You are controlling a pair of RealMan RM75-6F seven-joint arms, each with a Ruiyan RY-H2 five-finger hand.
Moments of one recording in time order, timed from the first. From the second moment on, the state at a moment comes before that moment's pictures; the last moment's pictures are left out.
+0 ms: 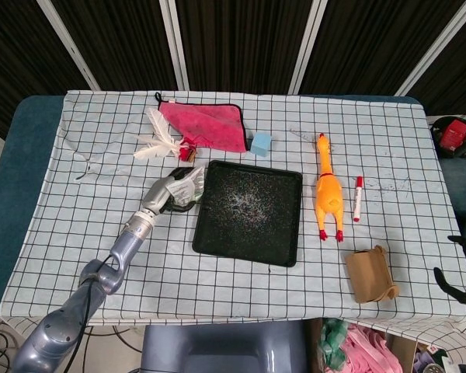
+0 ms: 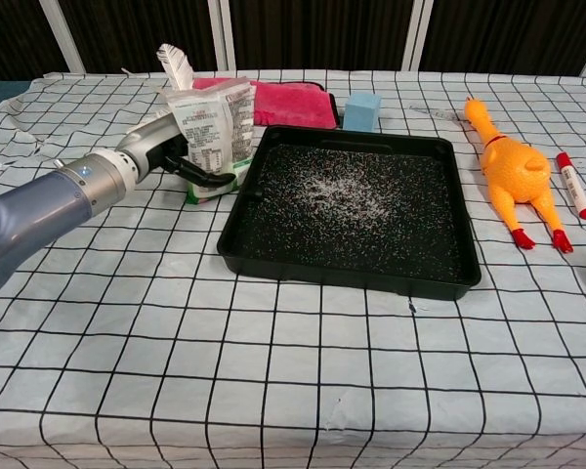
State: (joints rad) left arm -0.93 -2.10 -0.09 -0.26 1.46 0.90 -1.06; right arm -0.01 -1.13 0.16 -1.65 -1.35 1.57 -0.05
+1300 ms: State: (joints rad) left arm -0.71 -1.48 -0.03 -1.18 1.50 1.16 -0.47; right arm -0.01 -1.13 0.15 -1.65 -1.37 1.58 -0.06
